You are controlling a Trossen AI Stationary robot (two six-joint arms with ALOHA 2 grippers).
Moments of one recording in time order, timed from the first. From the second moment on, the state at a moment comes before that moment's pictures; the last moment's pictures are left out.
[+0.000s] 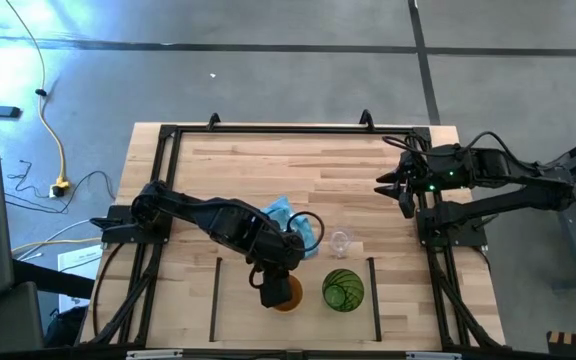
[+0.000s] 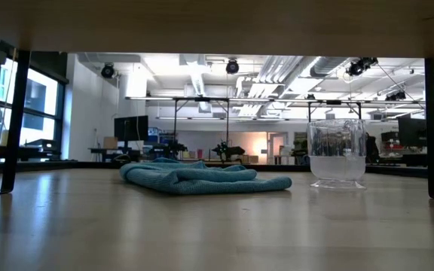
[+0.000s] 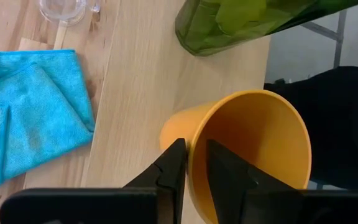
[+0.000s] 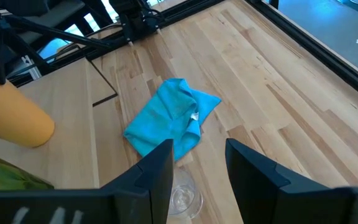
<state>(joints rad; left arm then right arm) -0.27 2.04 2.35 -1.38 0.07 -0.63 0.00 0.77 1.06 -0.86 0.11 0.39</state>
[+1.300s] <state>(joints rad) -0.27 2.04 2.35 -1.33 0.03 -0.63 0.00 0.77 1.06 -0.86 0.11 0.39</state>
